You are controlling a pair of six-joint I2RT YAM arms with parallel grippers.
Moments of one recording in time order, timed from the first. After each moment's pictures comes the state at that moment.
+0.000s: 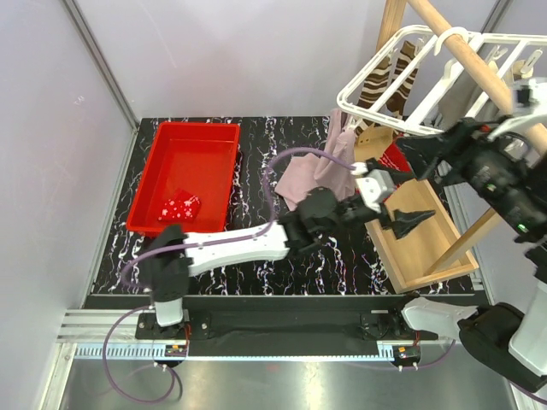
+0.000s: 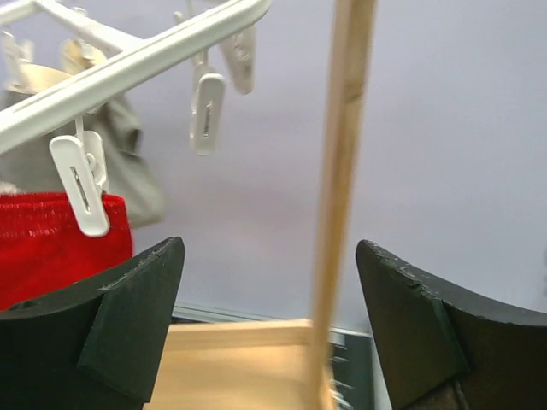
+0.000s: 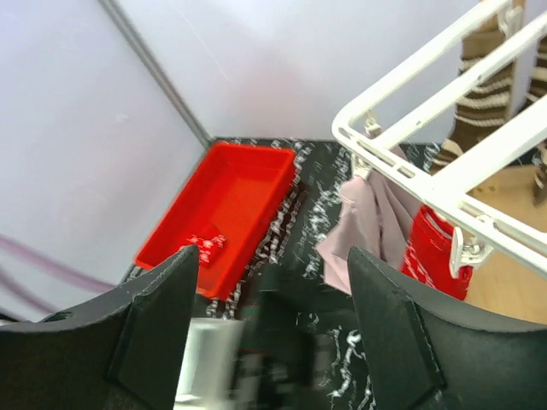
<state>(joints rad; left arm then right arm) -1.25 1.78 1.53 0.64 0.11 -0.04 0.53 1.17 2.31 -1.19 0.10 0.35</state>
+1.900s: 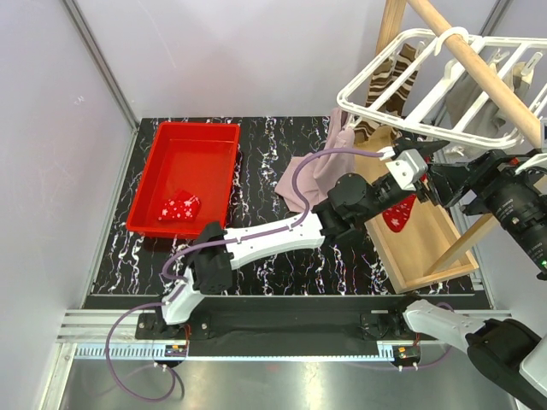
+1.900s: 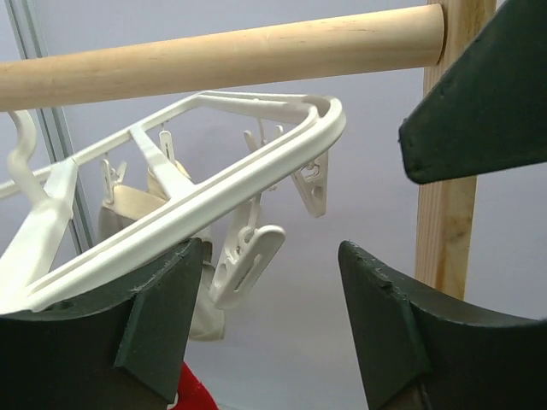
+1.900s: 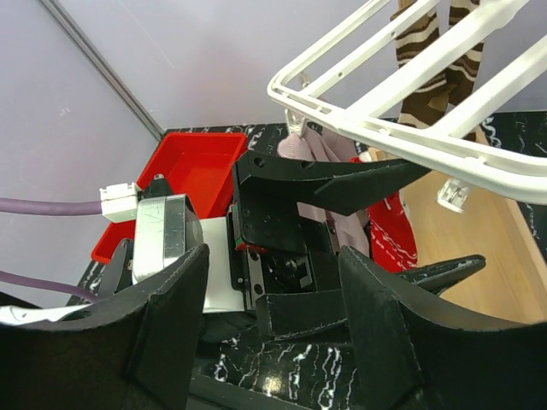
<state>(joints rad) -1.25 2.14 2.06 0.68 -0.02 0.10 0.53 1.05 2.29 -1.32 0.22 0.34</state>
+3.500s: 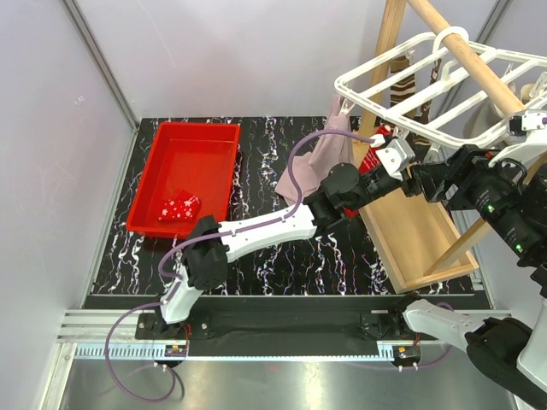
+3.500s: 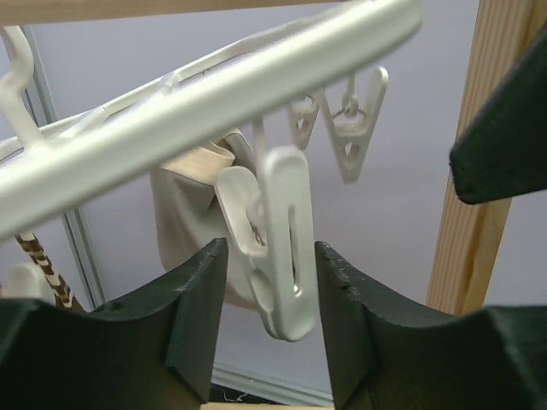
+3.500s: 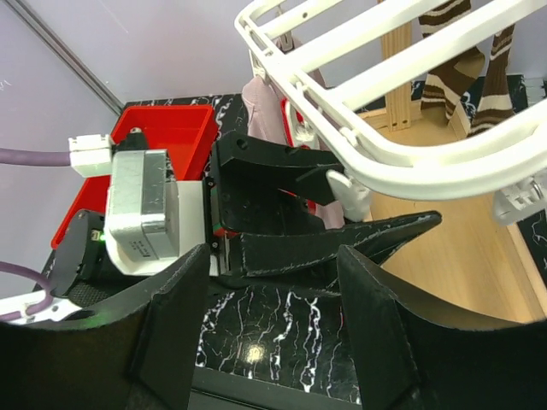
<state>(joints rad) -1.19 2.10 1.96 0.64 0.06 0.01 0.53 1.07 2.19 -1.33 0.27 0.34</state>
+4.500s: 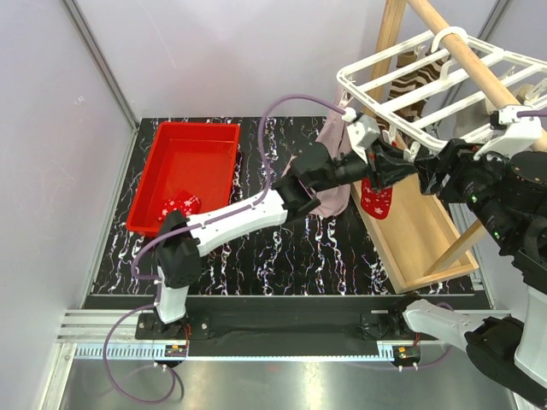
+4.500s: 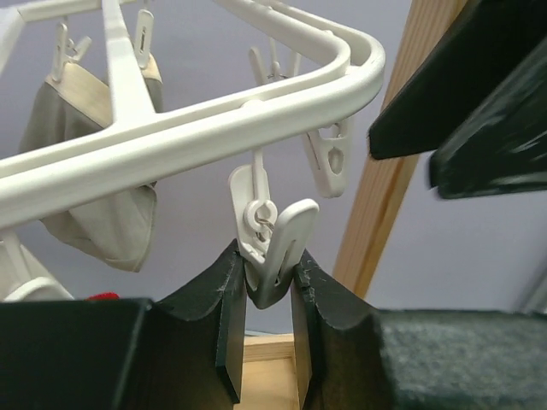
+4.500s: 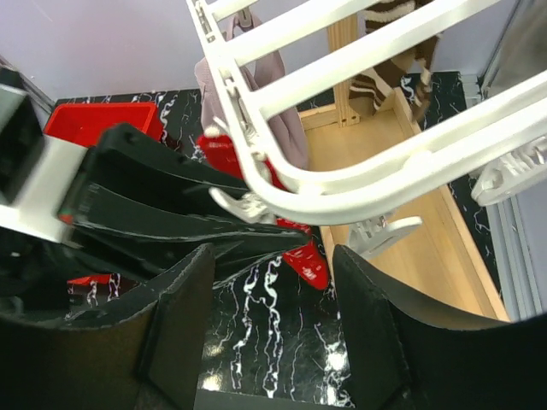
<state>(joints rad) -1.08 1.94 1.79 0.55 0.37 -0.28 0.53 1.07 2.11 -1.31 0.38 0.28</state>
